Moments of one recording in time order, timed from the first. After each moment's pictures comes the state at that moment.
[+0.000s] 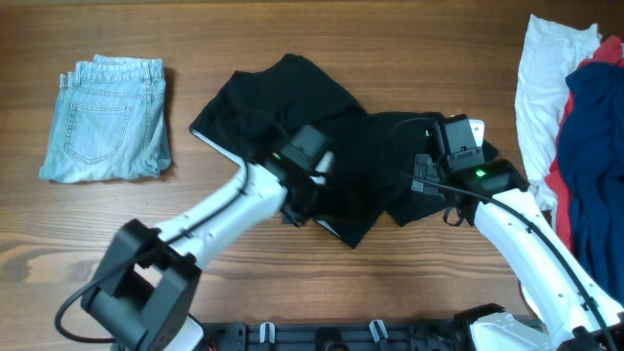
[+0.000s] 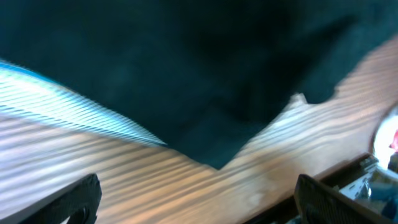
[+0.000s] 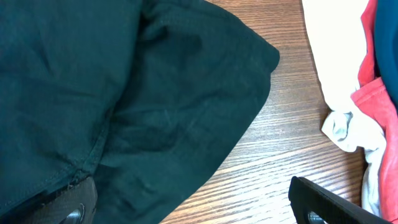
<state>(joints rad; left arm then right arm) -0.68 1.69 1.07 -0.69 0.40 -0.65 0.27 1.32 0.89 -0.79 0.39 0.36</state>
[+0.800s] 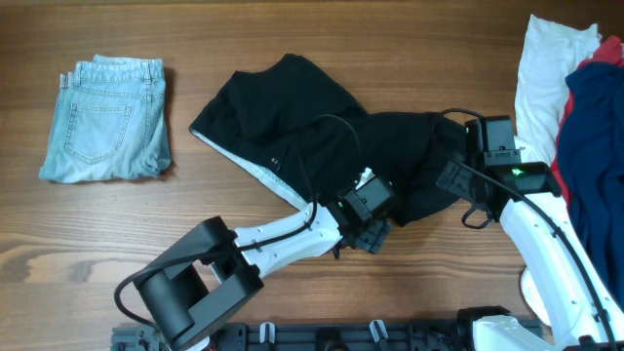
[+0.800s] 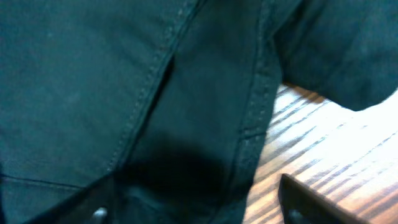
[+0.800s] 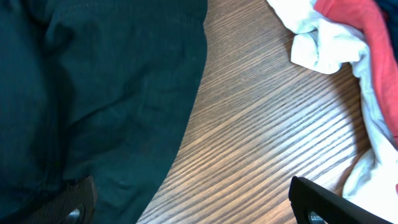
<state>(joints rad) -0.99 1.85 1.05 -0.42 -0.03 -0.43 0.08 1.28 0.89 -0.90 0.30 0.58</state>
